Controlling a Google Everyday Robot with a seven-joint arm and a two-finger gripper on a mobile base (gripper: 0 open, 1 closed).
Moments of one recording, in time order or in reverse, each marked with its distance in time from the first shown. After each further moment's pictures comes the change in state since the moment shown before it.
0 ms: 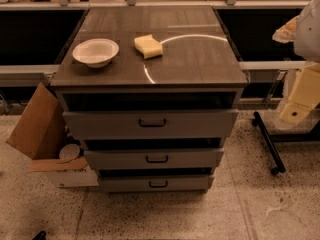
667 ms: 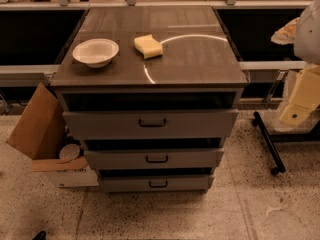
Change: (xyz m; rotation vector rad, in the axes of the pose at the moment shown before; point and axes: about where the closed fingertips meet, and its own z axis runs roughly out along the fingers) arm -0.001 0.003 0.002 -0.009 -0.017 -0.008
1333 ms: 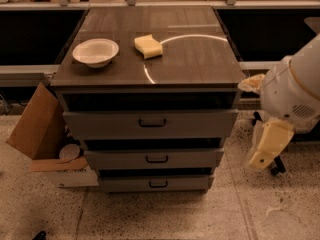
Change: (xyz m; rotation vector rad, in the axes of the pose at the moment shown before) arm -0.012 0.053 0.081 -0.139 -0.153 -0.038
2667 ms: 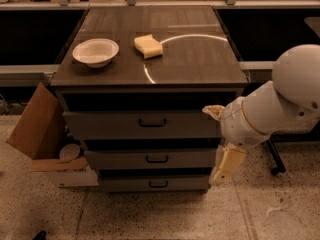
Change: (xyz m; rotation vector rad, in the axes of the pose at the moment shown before) arm -0.011 0.005 0.115 -0.045 -0.140 -0.110
